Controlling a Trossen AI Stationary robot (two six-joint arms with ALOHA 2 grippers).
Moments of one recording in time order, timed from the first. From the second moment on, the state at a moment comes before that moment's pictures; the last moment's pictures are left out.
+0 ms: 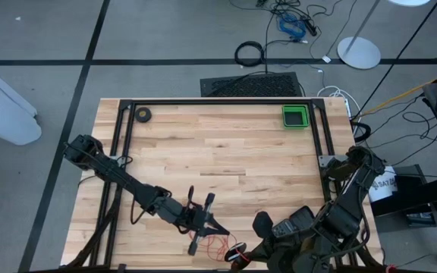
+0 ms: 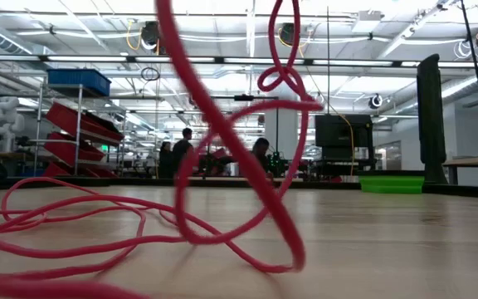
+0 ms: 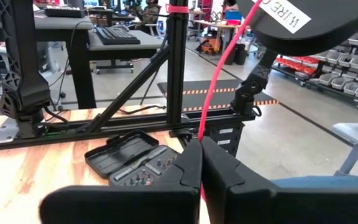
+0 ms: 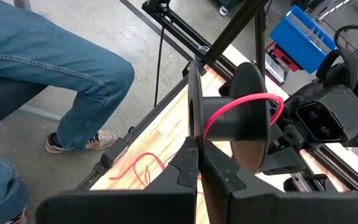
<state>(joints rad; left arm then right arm) -0.54 1.69 1.07 0.56 -0.19 -0.07 0.83 1.81 2.04 -0.90 0.45 -0.14</state>
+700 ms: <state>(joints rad) -0.56 1.69 1.07 0.62 -0.11 -0.07 0.83 1.81 2.04 -0.90 0.45 -0.14</state>
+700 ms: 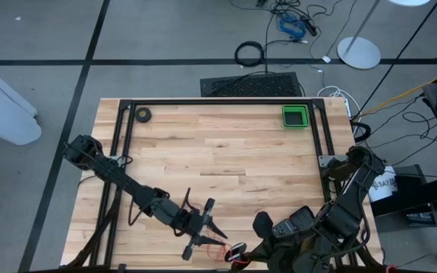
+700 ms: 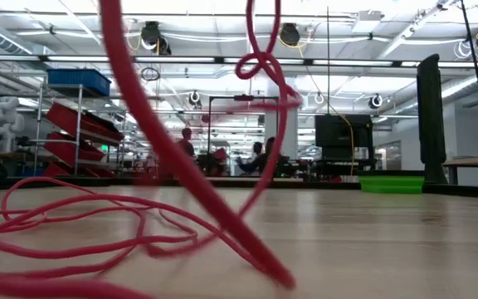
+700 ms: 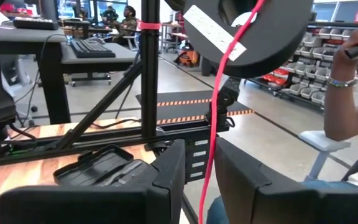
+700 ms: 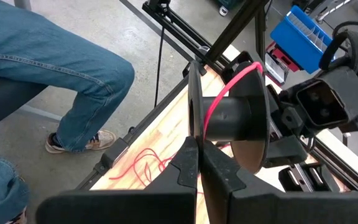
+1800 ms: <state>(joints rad) -0.54 1.69 1.07 0.60 -0.24 -0.06 0.83 1.81 2.04 -0.92 0.45 -0.11</state>
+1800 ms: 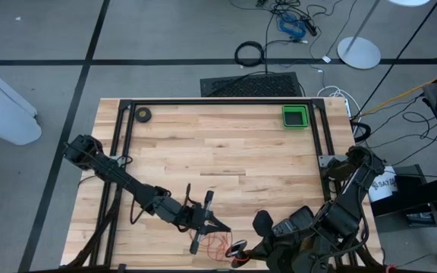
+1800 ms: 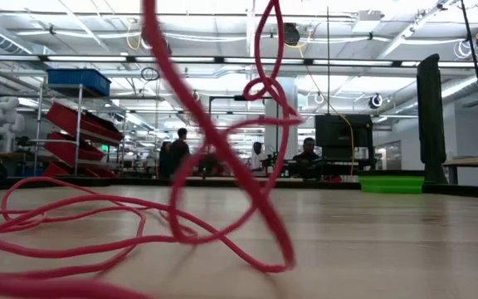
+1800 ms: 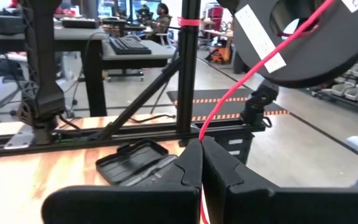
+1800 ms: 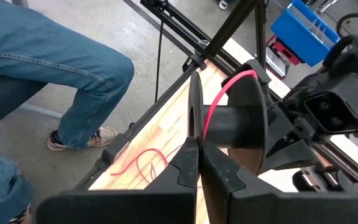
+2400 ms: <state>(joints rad) -0.57 1.67 1.09 0.73 -0.24 0.02 0.83 1.82 2.04 -0.93 0.42 -0.06</state>
